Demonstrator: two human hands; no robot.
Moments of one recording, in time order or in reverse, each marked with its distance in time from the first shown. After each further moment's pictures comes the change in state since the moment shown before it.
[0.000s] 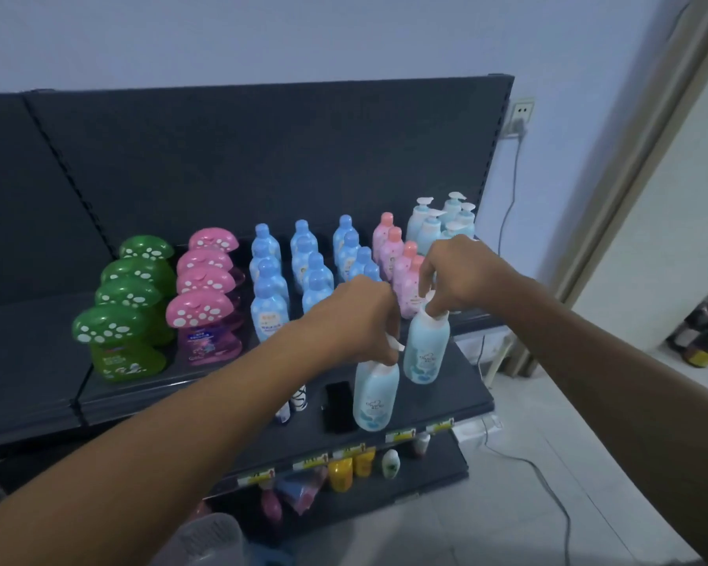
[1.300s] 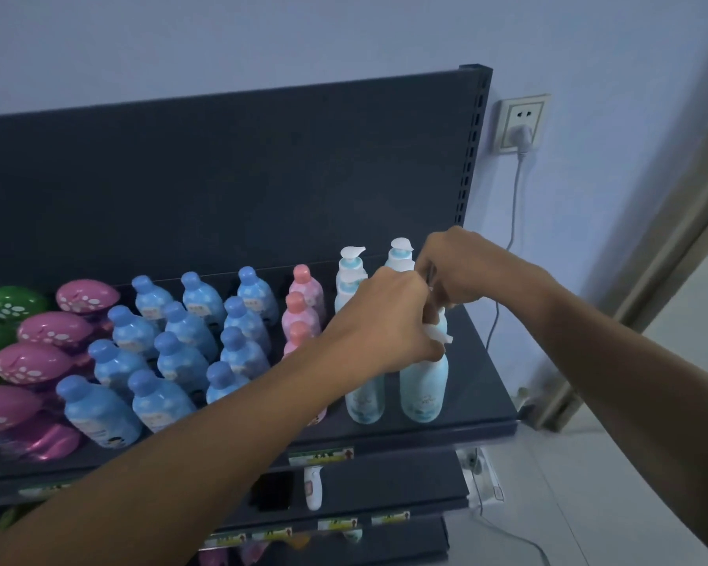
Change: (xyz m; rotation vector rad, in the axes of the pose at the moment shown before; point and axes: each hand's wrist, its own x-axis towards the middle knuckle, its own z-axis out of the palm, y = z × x) left_hand 0.311 0.107 0.034 -0.061 0.165 -0.228; right_hand 0.197 0.259 -0.015 0.090 -0.182 -0.117
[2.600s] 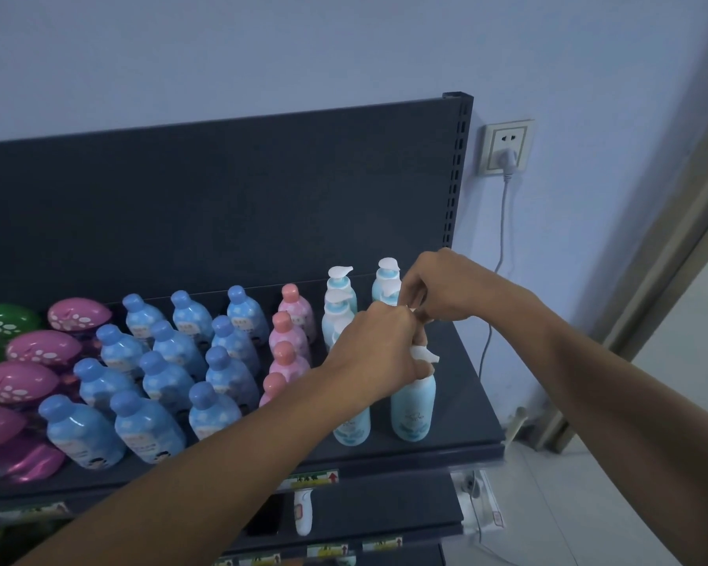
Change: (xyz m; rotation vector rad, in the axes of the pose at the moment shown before) left_hand 0.016 -0.002 0.033 -0.015 -0.028 -0.074; right_hand 0.008 0.024 0.006 0.130 0.060 -0.099
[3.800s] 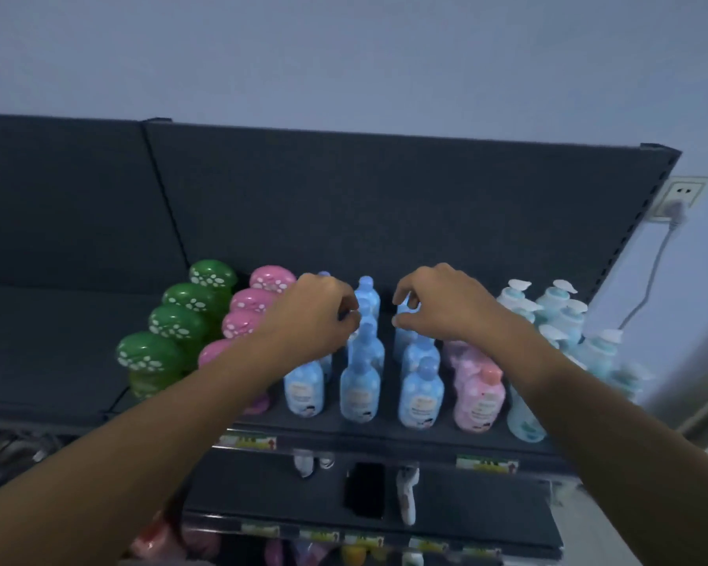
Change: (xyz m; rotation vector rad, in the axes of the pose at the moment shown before) left_hand -0.177 -0.273 -0.167 0.148 0.283 -0.120; right_hand 0.028 -0.301 0.070 -0.169 0.108 -0.132
